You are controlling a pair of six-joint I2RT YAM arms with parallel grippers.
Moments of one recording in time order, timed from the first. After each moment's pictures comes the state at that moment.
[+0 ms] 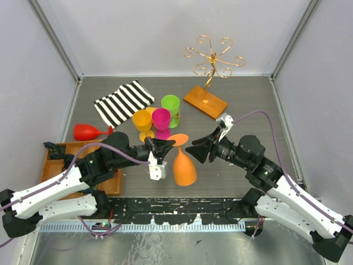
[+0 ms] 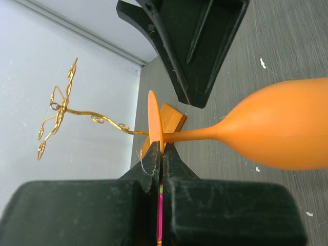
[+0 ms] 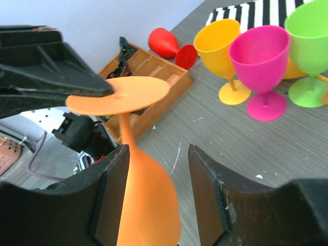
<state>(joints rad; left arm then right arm) -1.08 0.87 0.88 -0.15 0.22 0.94 0.76 0.66 0.69 -0.10 -0.25 0.46</state>
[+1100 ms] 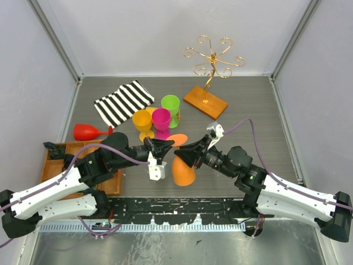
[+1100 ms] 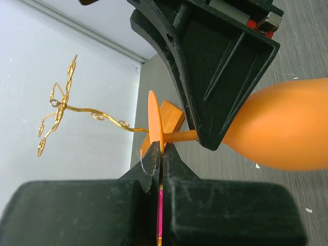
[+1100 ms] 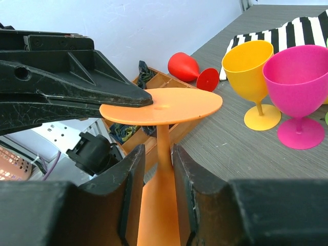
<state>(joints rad) -1.08 0.86 0.87 -0.16 0.21 0.94 1.06 0.73 0.54 0.28 0.04 0.49</state>
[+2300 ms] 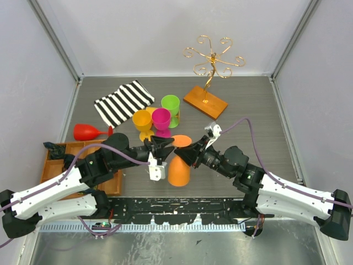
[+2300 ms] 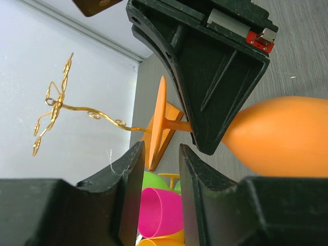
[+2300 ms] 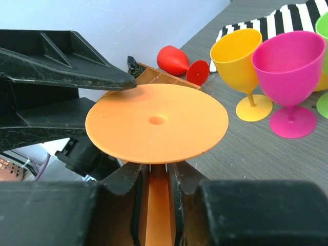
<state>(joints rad) -1.08 0.86 0.86 -0.16 0.21 0.94 1.06 0.76 0.54 0.28 0.08 0.50</state>
